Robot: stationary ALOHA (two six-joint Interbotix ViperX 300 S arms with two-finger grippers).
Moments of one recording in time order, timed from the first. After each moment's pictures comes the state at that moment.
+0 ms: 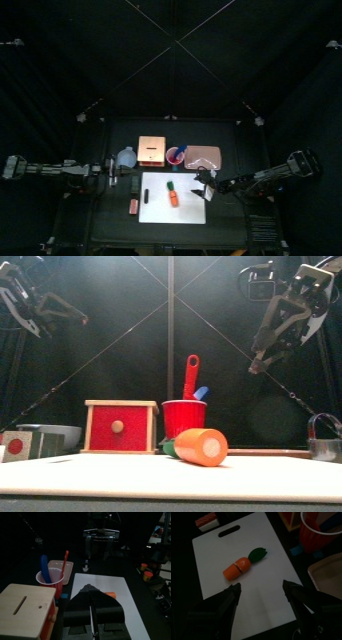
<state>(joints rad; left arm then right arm) 0.05 -0.91 1.24 -0.08 -0.22 0.01 0.23 -0.46 0.92 -0.90 0.39 1.36</state>
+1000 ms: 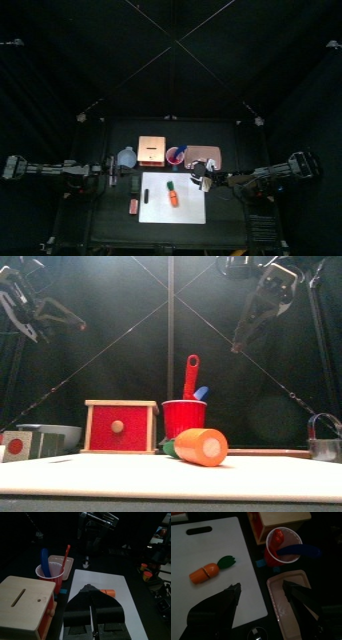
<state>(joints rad) 0.06 -0.91 1.26 -0.12 -0.22 0.01 0.04 -0.40 0.60 -0.48 0.71 0.49</state>
